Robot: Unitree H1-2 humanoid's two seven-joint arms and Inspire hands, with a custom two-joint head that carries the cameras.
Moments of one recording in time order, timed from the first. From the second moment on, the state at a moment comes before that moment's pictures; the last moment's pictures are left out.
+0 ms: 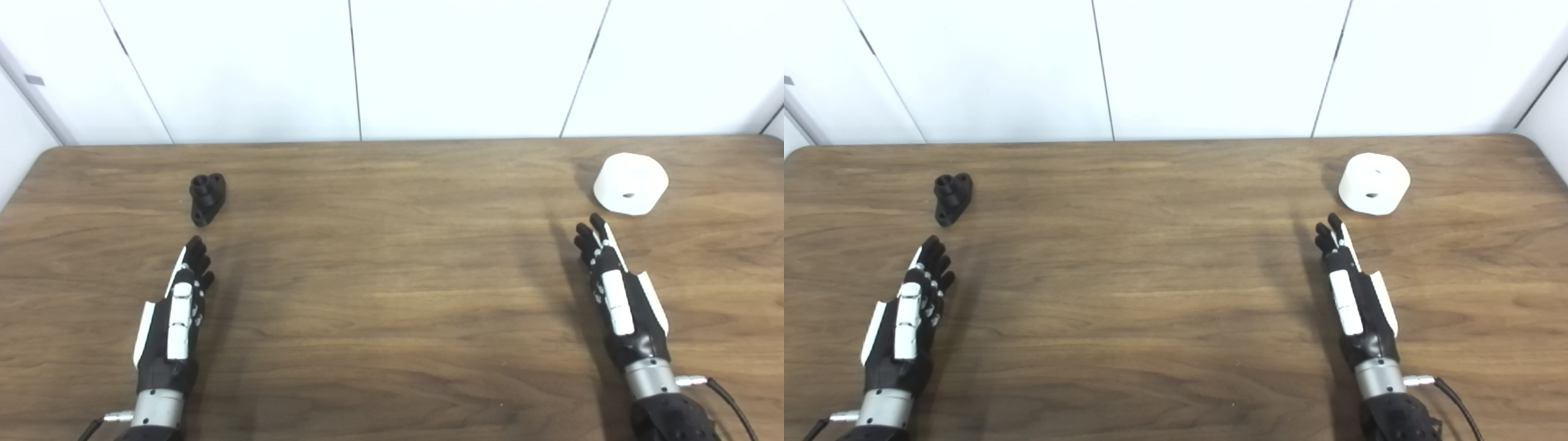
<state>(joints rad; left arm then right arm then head) 0.19 0.17 0.16 -0.17 -0.15 -0.07 -0.08 0.11 -0.12 -0.06 -0.14 0.02 -0.04 0.06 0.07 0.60</state>
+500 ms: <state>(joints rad) 0.19 0.17 0.16 -0.16 -0.14 -0.07 -0.08 0.11 -0.12 -0.06 -0.14 0.02 -0.04 0.06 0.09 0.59</state>
